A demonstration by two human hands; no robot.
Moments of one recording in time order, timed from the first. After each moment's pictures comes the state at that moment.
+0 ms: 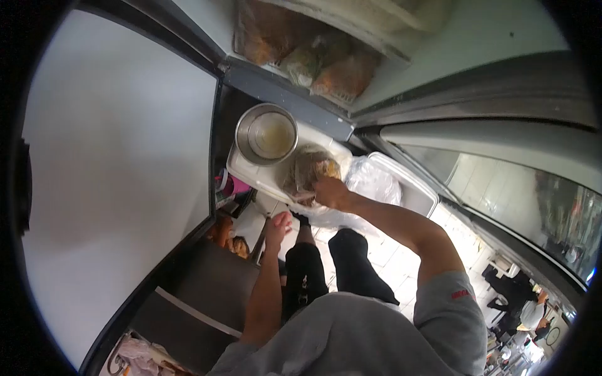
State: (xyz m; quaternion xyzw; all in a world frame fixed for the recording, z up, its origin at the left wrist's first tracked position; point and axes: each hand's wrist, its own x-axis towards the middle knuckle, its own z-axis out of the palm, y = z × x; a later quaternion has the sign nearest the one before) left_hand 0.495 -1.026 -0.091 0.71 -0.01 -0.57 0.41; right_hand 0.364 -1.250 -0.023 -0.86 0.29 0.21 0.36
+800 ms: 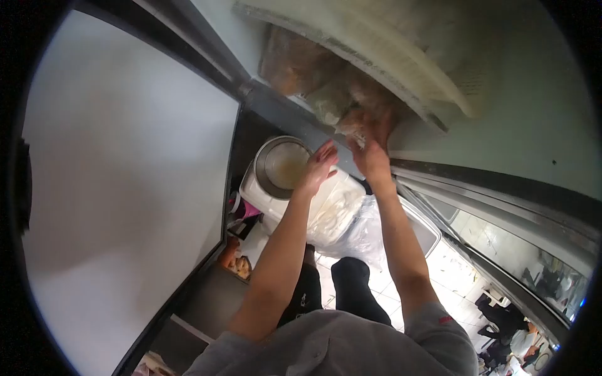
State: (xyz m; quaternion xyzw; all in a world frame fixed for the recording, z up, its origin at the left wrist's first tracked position) left_hand 0.551 -1.334 -0.007 0.54 -0.10 -0.67 0.50; right_hand 0.433 -1.415 0.061 -0.82 0.49 -0.22 0.19
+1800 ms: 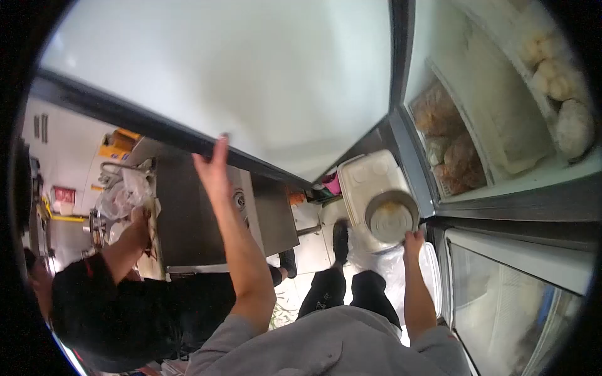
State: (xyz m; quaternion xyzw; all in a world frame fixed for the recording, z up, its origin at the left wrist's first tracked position) left_hand 0.640 -0.984 0.339 0.71 -0.04 0.17 0.68; right_hand 0.293 -1.265 -0.066 -0.48 0.50 -0.19 0.69
